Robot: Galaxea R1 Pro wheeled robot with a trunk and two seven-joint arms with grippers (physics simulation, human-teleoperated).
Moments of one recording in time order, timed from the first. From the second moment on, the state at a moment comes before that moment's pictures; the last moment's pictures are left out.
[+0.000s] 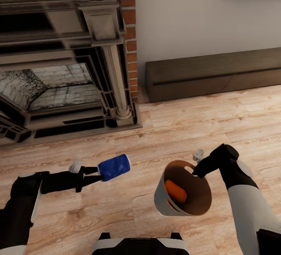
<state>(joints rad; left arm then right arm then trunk) -0.44 0.14 0.27 -1.50 -0.13 0.76 -1.57 -0.84 -0.11 -0.22 -0.95 1.17 0.64 1.38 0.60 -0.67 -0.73</state>
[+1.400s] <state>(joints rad) -0.80 -0.03 -0.25 -1.50 -0.34 1.05 -1.43 -1.03 0.01 -0.12 -0.90 1.18 0.80 1.37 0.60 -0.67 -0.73</state>
